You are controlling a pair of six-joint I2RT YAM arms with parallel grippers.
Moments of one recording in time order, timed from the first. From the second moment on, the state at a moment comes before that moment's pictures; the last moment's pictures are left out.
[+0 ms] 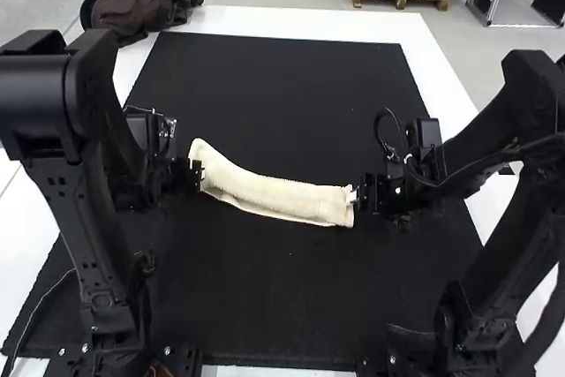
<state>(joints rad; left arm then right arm) 0.15 1.61 0.33 0.68 0.20 0.11 0.09 1.55 0.46 0.09 -0.45 0.09</state>
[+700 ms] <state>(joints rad) 0.15 1.42 0.37 0.55 0.20 0.06 0.23 1.54 0.51 0.12 -0.48 0.18</state>
